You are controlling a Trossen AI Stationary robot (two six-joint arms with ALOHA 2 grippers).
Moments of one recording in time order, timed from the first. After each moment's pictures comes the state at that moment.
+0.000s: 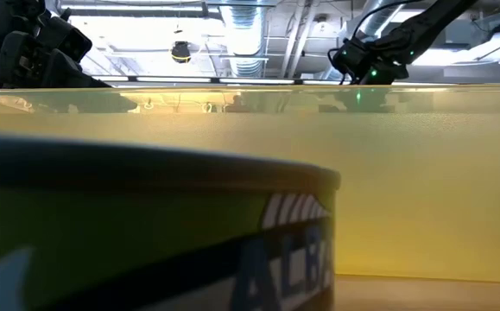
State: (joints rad) left arm -0.03 0.55 0.01 0.38 -0.06 0.00; right arm -0.70 1.48 0.93 -0.23 0.45 0.29
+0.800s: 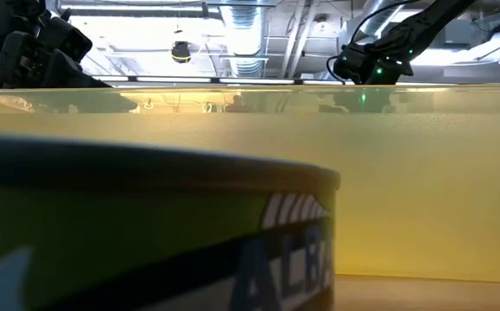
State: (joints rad) left arm -0.03 0.55 0.01 0.38 -0.06 -0.01; right arm -0.71 1.48 0.95 -0.39 0.25 0.25
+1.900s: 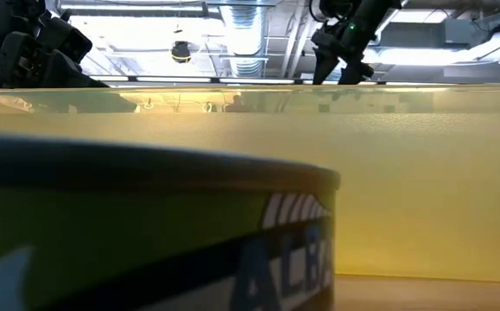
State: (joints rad) left arm -0.03 0.55 0.01 0.38 -0.06 -0.01; right arm -0.56 1.48 1.45 -0.90 0.08 0.18
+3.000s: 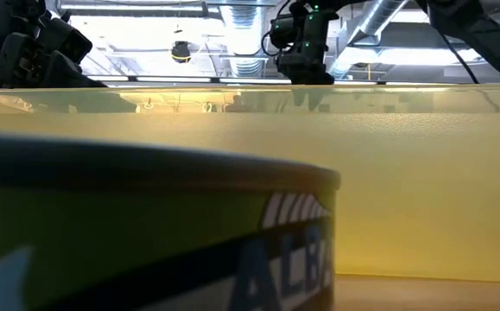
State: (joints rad) left arm -0.03 0.55 0.01 0.37 -0.06 -0.01; right arm -0.59 2.13 2.35 -1.57 0.07 -0.01
